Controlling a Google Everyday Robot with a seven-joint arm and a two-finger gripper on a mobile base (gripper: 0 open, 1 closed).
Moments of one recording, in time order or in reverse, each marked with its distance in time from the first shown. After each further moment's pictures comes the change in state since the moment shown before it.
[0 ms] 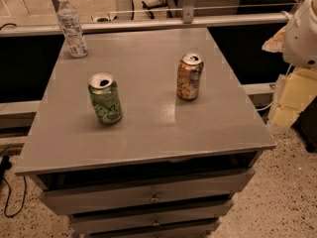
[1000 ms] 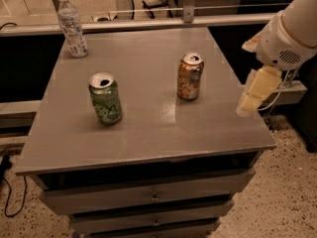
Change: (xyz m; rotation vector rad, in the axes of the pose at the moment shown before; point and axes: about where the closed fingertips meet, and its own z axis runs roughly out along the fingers) arm -0.016 -0.057 0.058 0.025 -0.142 0.045
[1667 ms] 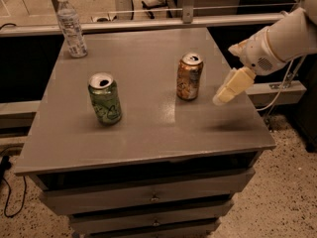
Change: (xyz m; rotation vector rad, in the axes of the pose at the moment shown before) arm -0.019 -0.048 0.064 0.009 -0.262 0.119
